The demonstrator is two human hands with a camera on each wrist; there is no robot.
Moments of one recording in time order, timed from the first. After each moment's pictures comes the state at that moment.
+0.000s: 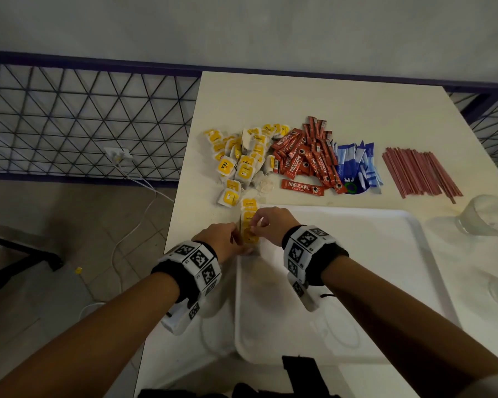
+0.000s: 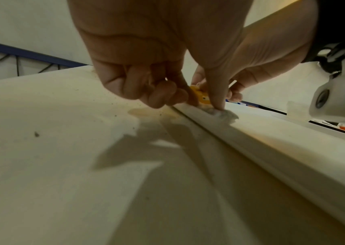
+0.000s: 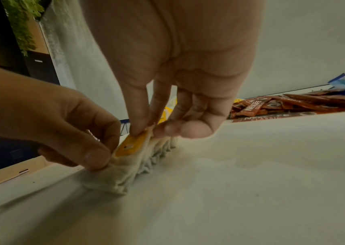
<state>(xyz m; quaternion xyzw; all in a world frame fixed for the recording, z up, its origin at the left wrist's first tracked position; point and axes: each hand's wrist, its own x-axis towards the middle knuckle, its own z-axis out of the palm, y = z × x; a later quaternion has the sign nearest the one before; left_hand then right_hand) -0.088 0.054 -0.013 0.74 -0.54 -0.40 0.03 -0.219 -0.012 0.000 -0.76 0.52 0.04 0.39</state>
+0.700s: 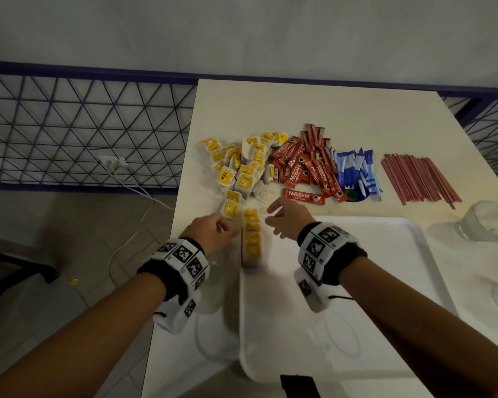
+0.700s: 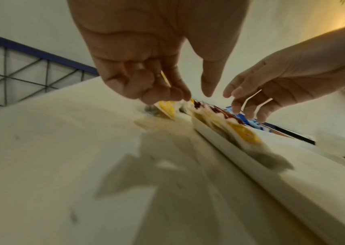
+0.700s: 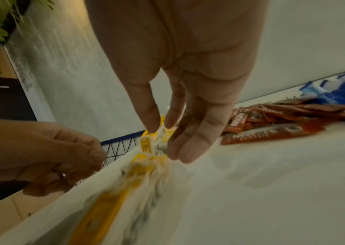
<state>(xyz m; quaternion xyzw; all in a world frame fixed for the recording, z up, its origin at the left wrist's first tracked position) -0.060 0.036 -0.005 0.77 -0.49 -0.38 0.13 -0.222 -0.038 0.009 -0.67 0.59 -0.04 0.45</state>
